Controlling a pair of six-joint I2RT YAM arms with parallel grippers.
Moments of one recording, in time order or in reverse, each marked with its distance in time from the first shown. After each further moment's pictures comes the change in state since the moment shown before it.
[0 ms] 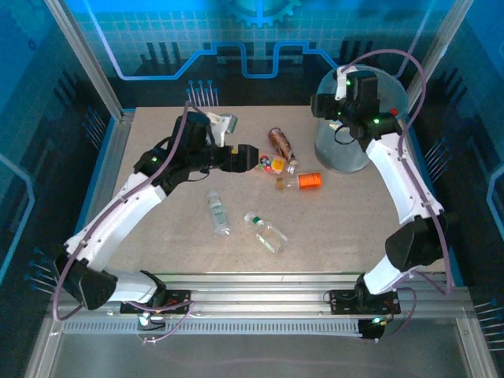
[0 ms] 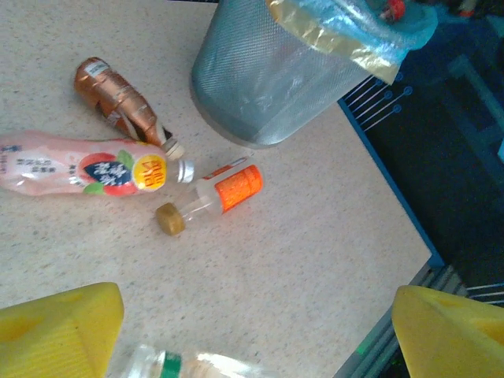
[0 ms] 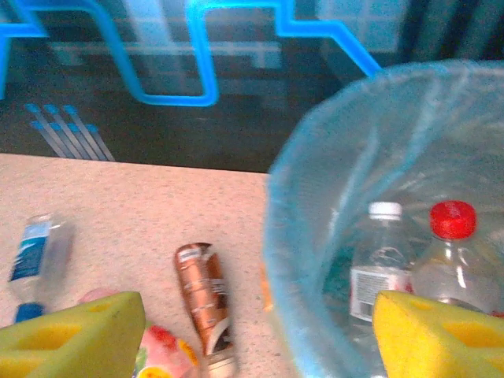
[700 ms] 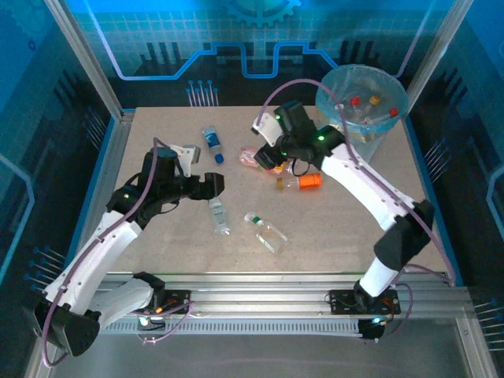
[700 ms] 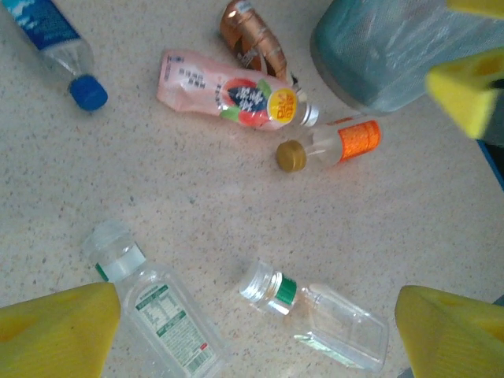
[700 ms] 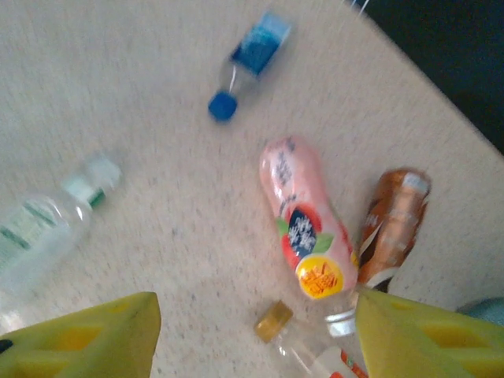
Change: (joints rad) left arm 0.156 -0.296 -0.380 -0.030 -0.072 0.045; right arm 0.385 0.123 0.000 -0.243 -0.069 -0.399
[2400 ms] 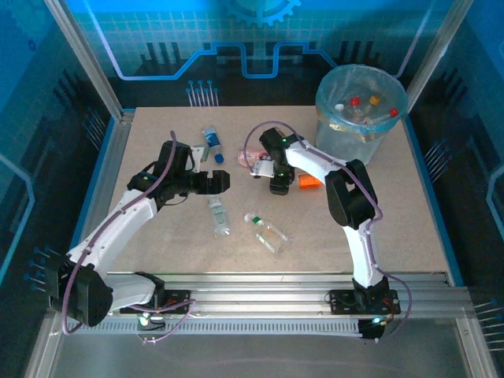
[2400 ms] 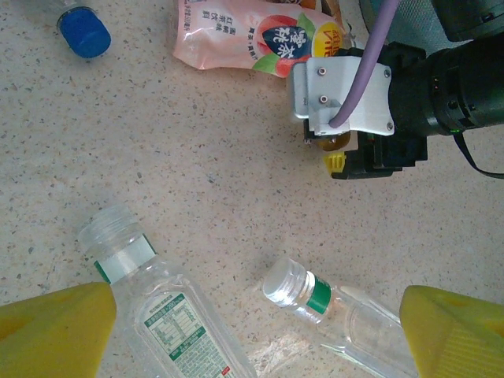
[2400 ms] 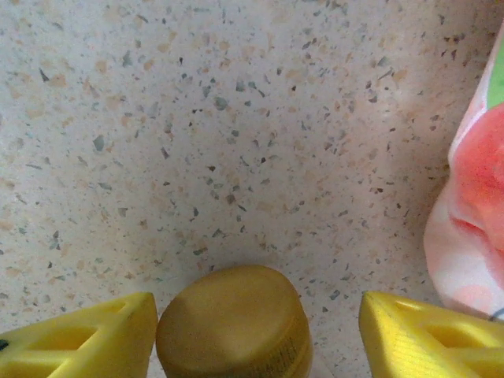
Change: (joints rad) left arm 0.048 0.207 0.007 0.053 0.053 0.007; right arm -0.087 0.499 0.063 -0.122 0.127 -0.570
